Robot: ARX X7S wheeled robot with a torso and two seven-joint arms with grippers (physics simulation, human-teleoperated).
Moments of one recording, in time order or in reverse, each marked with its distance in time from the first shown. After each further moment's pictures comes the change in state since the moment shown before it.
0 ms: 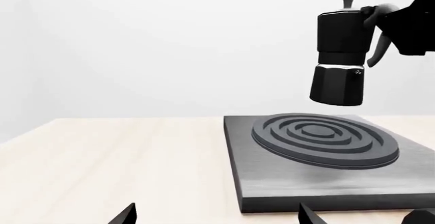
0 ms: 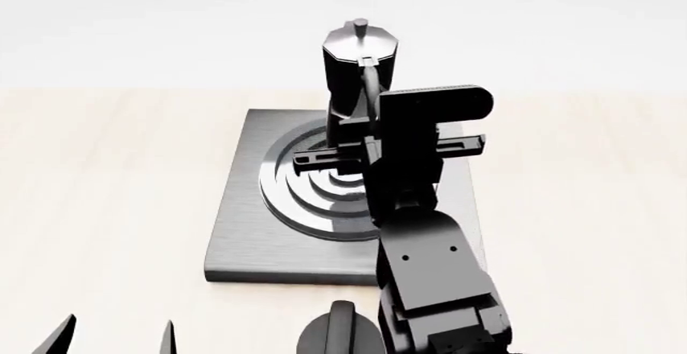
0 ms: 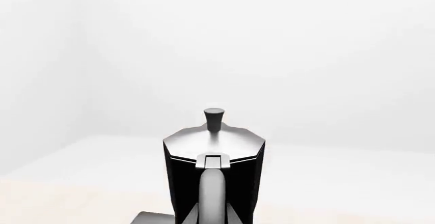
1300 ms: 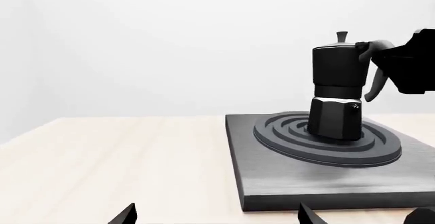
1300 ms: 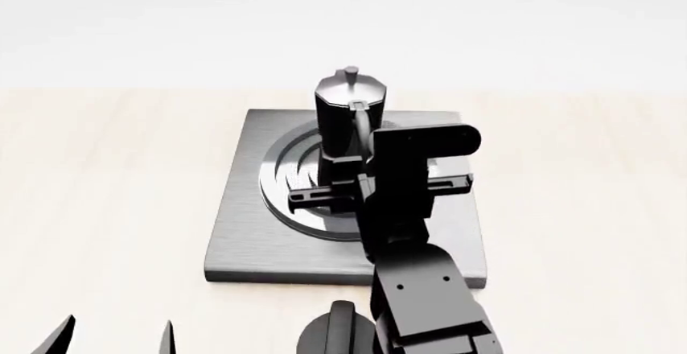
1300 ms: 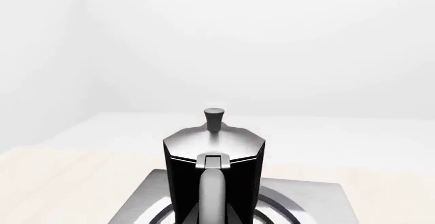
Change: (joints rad) left arm -0.006 -0.020 0.027 0.001 -0.014 -0.002 -0.030; right arm -0.054 0.000 -0.156 -0.017 0.173 0.007 -0.011
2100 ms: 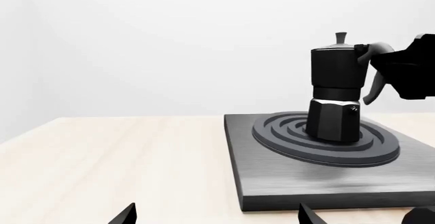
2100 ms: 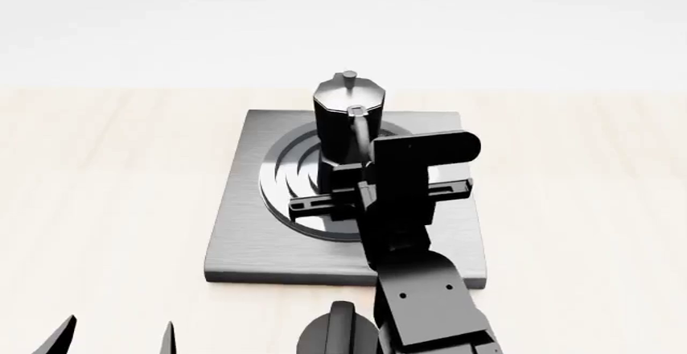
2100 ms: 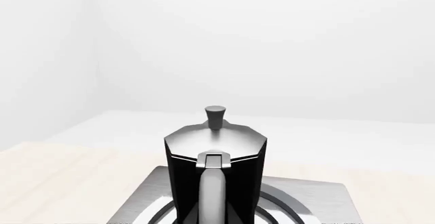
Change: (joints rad) left arm -0.004 -0.012 0.016 0.000 -0.010 0.002 -0.010; right arm -0.023 0.004 0.075 0.004 -0.083 -0.007 -0.028
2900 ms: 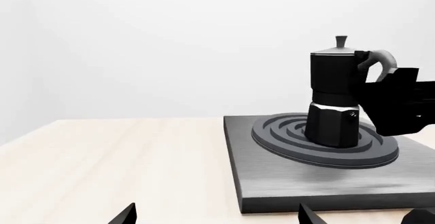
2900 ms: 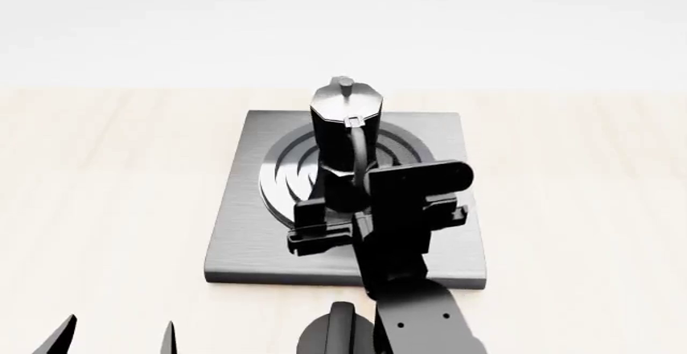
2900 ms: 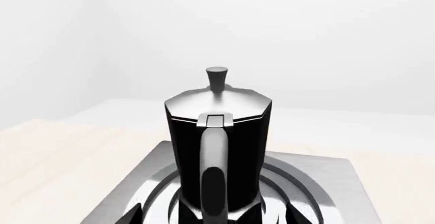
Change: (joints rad) left arm -0.004 -0.009 0.014 -0.004 -0.005 0.010 -0.010; right arm -0.066 -0.004 0.065 0.009 -0.089 -0.007 -0.014
